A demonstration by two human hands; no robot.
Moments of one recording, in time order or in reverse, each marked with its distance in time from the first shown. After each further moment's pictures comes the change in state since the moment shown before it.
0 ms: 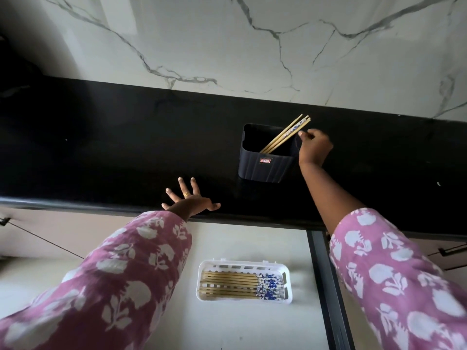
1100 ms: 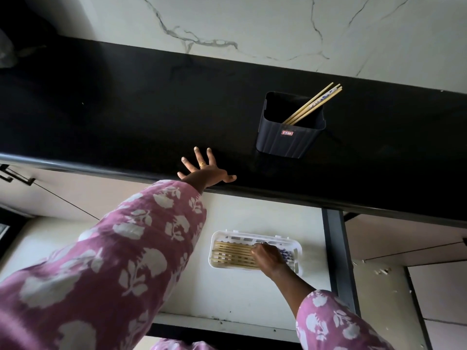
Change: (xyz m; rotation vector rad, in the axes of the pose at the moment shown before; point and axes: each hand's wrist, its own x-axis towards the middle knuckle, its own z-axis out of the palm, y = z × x) left_hand 0.003 -0.001 0.001 -0.038 0.014 0.011; right_hand -0.266 0.175 0.013 -0.844 -1.195 -0.515
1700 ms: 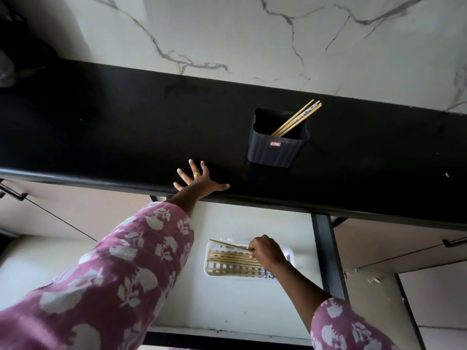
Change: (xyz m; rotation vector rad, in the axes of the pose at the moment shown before) left_hand -0.011 -0.010 0.003 -0.060 0.084 0.076; right_hand -0.009 0.004 -0.041 0.247 0.089 0.087
